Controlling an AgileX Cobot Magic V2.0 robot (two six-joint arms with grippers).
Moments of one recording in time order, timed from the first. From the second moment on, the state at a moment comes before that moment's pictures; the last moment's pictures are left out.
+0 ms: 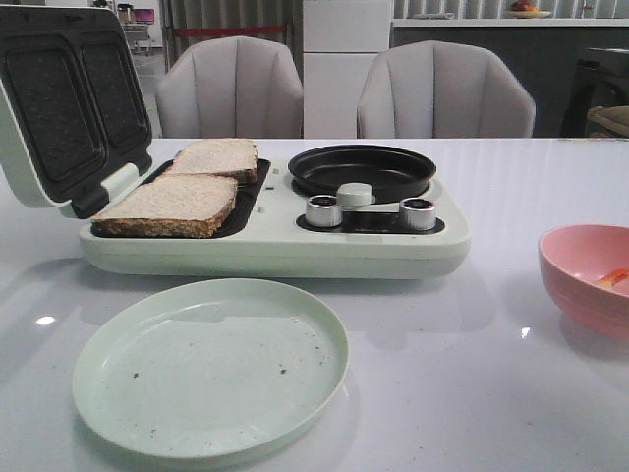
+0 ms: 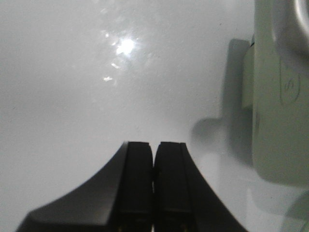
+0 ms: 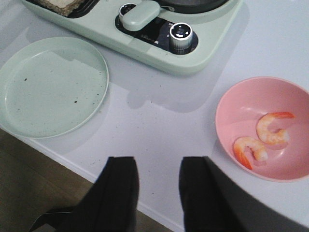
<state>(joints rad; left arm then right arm) 0.27 1.57 -1.32 -0.42 0.84 0.39 0.33 0.76 -0.69 0.14 0.71 -0.11</state>
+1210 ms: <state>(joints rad) 0.16 1.80 -1.52 -1.00 1.03 0.68 0.33 0.76 -0.69 0.14 0.71 -0.11</state>
